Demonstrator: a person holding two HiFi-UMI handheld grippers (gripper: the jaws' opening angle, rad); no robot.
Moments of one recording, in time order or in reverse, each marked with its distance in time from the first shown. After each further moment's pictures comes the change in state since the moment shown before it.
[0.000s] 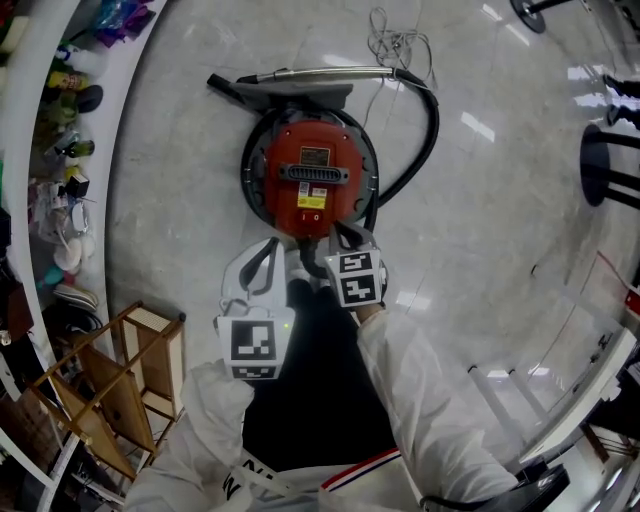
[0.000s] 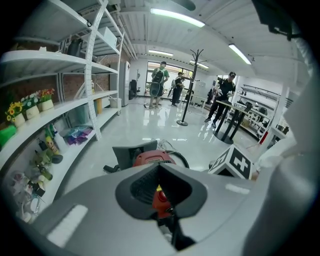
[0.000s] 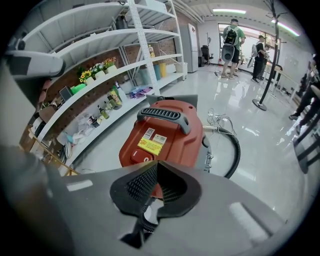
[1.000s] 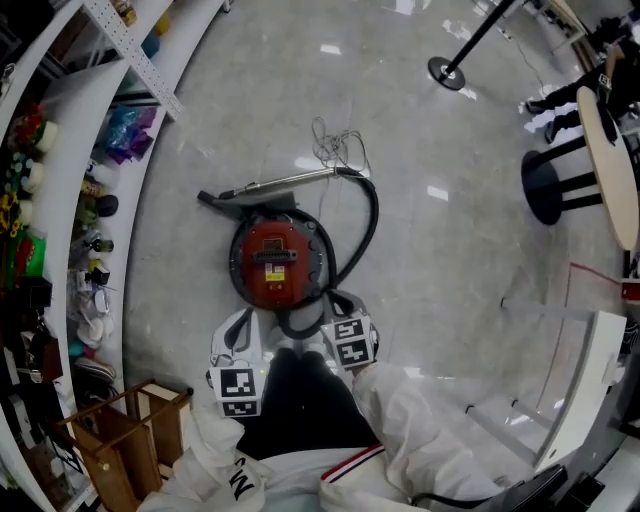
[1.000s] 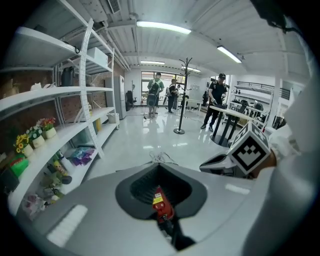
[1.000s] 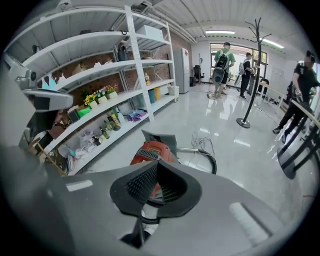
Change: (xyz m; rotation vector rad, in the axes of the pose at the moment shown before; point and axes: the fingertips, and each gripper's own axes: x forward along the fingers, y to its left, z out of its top) left arm -0.064 -0.034 0.070 0.097 -0.060 0.031; right arm -0.153 -0.036 0.055 0.012 -0.177 -0.058
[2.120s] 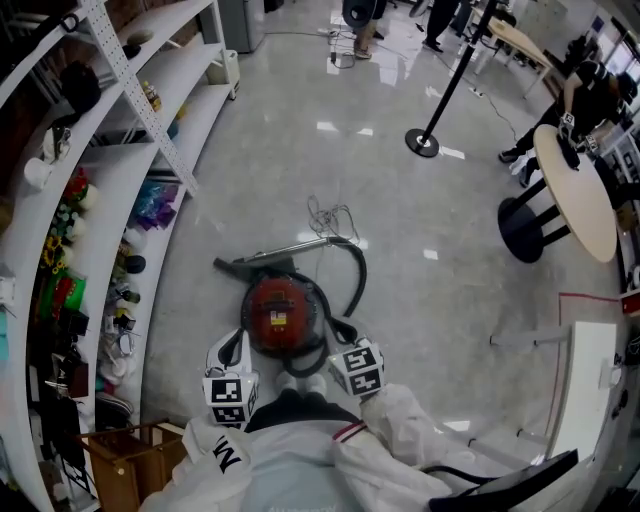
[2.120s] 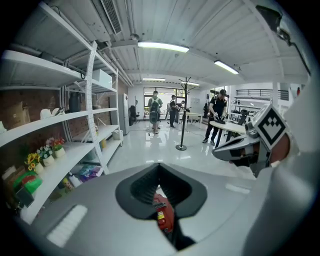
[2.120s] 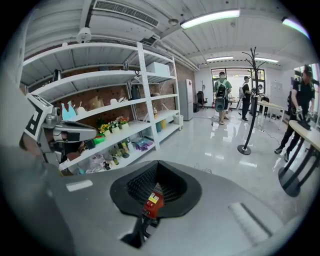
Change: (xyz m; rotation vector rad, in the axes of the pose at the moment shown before) left arm -0.069 0.013 0.104 0.011 -0.163 0.042; right arm -0.155 0.013 0.131 -0.063 -0.285 0.050
